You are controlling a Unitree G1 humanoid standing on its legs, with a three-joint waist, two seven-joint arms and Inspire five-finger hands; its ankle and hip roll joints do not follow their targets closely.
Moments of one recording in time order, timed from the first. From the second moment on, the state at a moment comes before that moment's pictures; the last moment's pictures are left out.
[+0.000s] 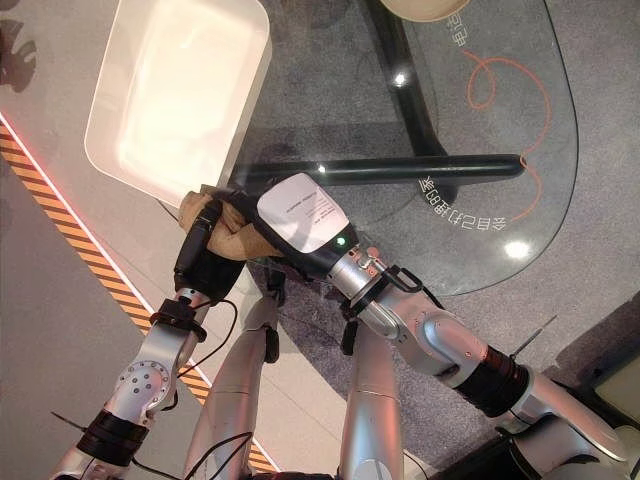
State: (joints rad) left arm -0.22 0.34 -0.31 -0.03 -1.67 -0.13 0.00; right arm -0.61 -0.79 0.71 -0.30 -0.63 0.06 -0.21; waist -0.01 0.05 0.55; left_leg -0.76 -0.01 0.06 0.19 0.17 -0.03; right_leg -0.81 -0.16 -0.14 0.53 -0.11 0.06
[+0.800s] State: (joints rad) left arm -0.18 0.32 -0.25 -0.03 -1.67 -0.10 -0.03; right arm -0.38 -0.78 0.43 -0.28 -0.51 0.21 -0.33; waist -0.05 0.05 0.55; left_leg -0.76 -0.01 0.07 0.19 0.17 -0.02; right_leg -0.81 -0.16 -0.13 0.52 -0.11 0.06
